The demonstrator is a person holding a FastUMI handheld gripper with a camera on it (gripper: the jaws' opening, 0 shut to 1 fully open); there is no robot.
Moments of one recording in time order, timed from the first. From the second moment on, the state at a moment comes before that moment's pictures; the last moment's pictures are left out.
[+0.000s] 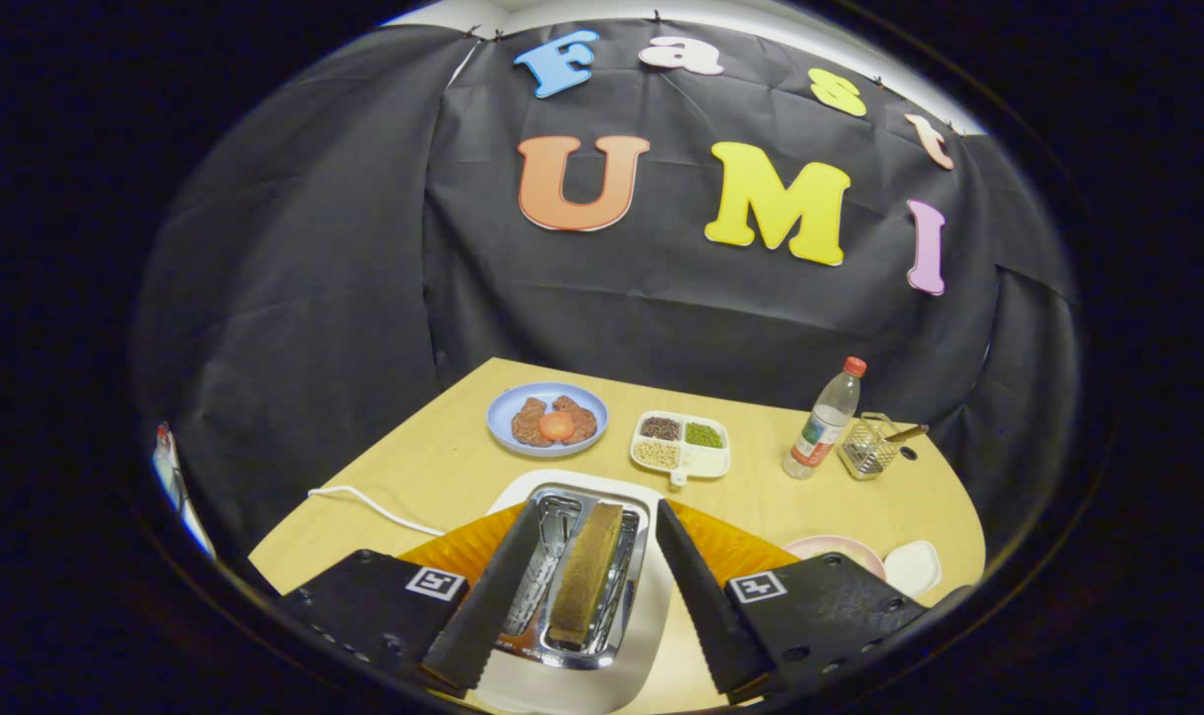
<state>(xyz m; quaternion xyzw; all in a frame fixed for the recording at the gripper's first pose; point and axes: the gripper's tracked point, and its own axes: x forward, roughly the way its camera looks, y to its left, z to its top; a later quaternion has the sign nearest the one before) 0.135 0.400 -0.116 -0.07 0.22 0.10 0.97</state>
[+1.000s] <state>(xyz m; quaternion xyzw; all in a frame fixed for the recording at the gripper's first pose) 0.093 0.379 0.014 0.00 0.18 0.15 0.97</state>
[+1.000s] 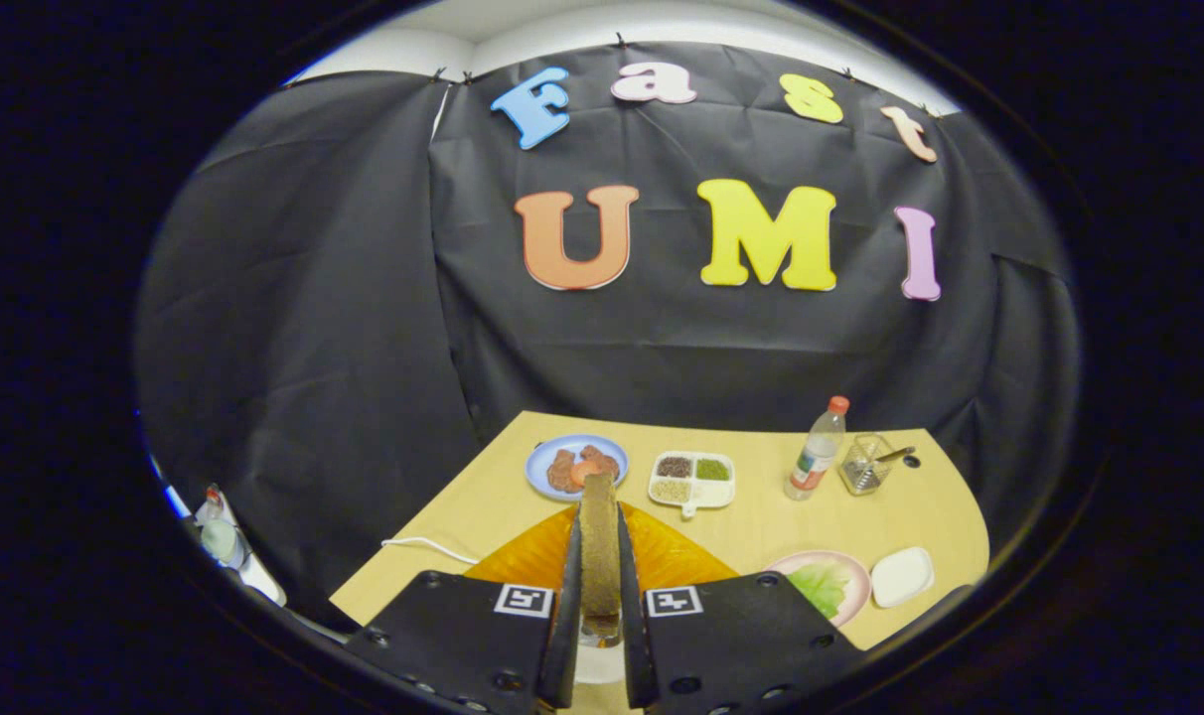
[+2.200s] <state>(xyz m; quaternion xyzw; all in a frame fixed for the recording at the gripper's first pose) 0.141 0.174 -0.108 0.13 0.21 0.09 0.96</state>
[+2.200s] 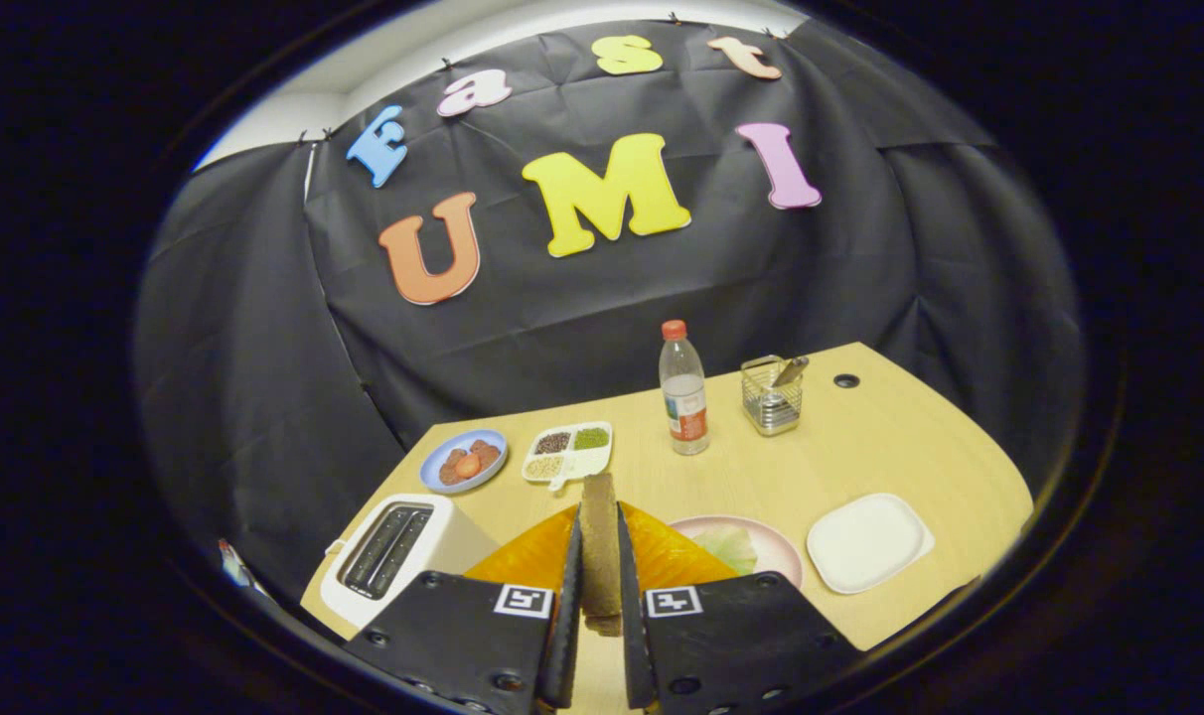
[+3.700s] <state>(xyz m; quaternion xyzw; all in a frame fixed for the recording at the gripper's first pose) 0.171 0.087 -0.209 0.11 0.21 0.02 0.97</state>
